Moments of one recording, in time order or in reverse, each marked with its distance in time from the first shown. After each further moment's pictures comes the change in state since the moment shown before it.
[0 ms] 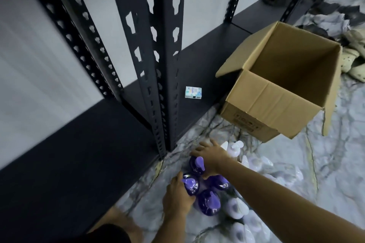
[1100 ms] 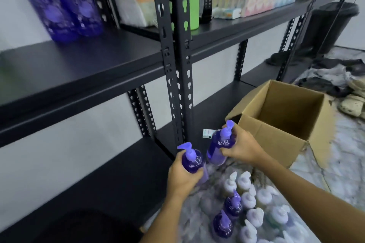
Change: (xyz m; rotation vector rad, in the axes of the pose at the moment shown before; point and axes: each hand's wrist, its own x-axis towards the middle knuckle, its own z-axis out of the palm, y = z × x) left_hand -0.112 0.063 -0.145 -0.619 0.456 0.387; right_hand -0.169 0.020 -0.145 0.934 0.862 0.122
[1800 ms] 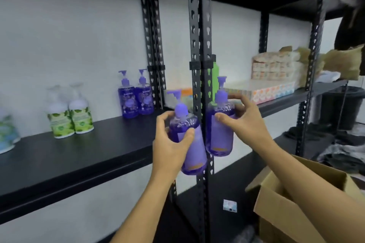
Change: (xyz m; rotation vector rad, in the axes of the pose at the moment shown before) left_hand -0.065 0.271 -0.163 -0.275 0.330 0.719; right_hand -0.006 -0.272 -0.149 0.511 0.363 -0.568
